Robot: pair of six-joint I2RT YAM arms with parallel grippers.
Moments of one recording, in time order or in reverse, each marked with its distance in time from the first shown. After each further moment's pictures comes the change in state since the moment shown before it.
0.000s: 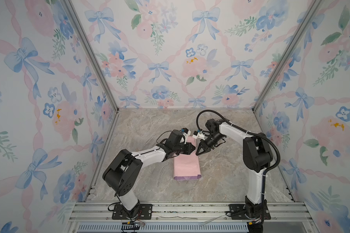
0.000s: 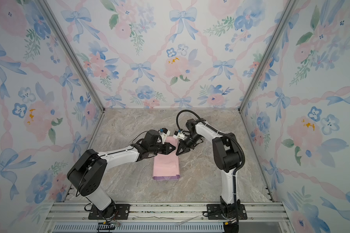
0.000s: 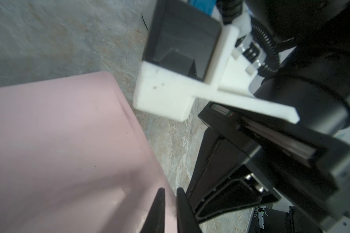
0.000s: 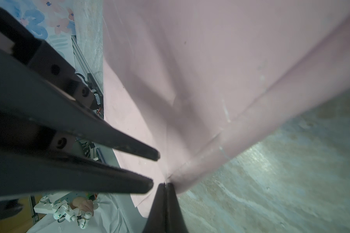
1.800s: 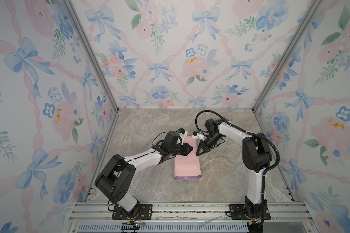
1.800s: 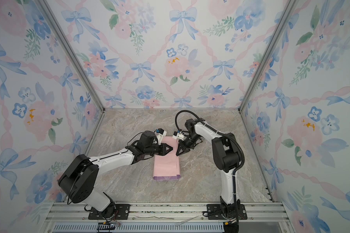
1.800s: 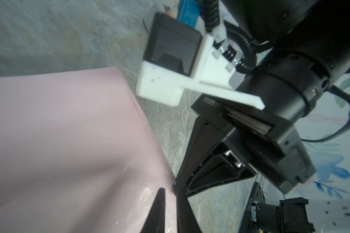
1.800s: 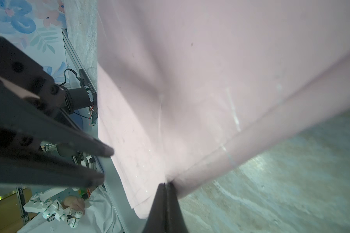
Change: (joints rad) left arm 0.011 -0.097 -0.059 -0.003 0.010 -0.014; right arm 0.013 0.003 0.013 -0.011 0.039 -0.015
